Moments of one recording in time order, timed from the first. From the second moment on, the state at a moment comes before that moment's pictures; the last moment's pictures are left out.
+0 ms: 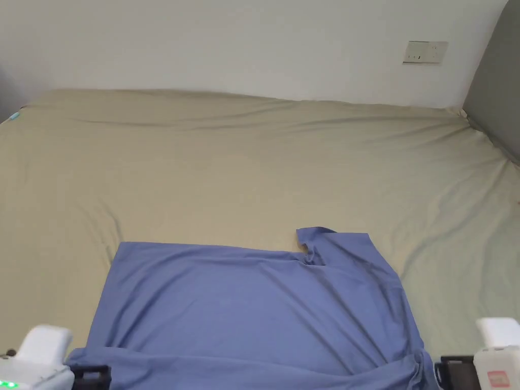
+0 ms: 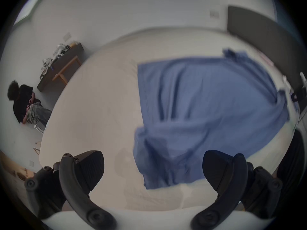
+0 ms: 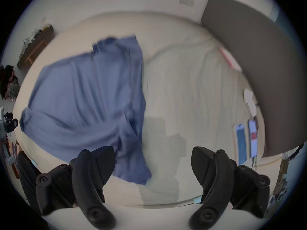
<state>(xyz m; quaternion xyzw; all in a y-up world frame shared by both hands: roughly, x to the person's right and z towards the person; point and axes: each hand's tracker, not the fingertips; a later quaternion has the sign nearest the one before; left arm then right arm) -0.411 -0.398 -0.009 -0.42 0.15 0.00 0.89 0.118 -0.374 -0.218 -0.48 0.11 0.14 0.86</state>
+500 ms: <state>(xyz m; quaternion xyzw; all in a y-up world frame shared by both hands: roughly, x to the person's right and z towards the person) -0.303 -0.203 -0.022 -0.05 0.17 -0.07 0.98 -0.017 -0.198 -0.128 -0.06 0.18 0.16 0.97</state>
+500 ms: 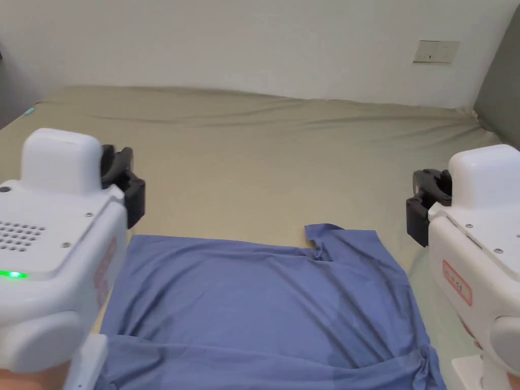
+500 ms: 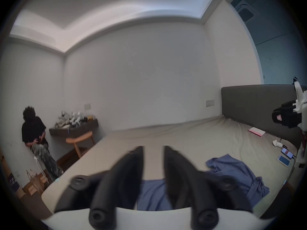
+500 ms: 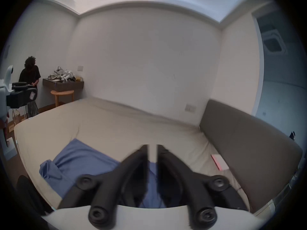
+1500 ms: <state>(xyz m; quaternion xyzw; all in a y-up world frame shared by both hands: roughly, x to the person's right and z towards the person) -0.457 -0.416 -0.208 -0.34 0.18 -0.01 0.92 -0.021 -0.304 -0.222 -0.19 0.17 0.20 0.95</state>
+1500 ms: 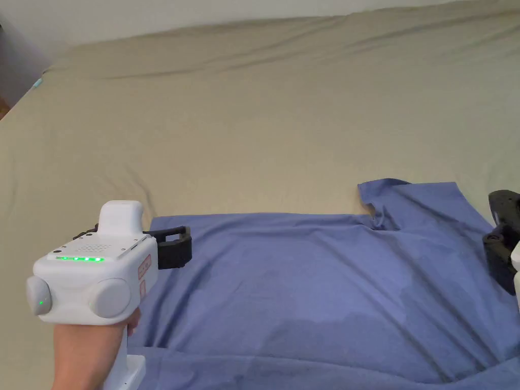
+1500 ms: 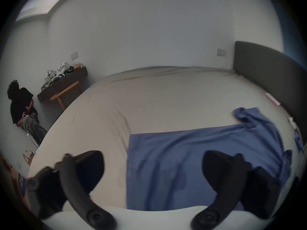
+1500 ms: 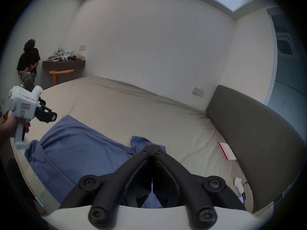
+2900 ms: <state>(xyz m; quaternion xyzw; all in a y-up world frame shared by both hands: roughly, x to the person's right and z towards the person) -0.448 -0.391 -0.204 -0.32 0.15 -0.07 0.93 0.019 -0.493 -0.475 -0.48 0.13 0.15 0.85</state>
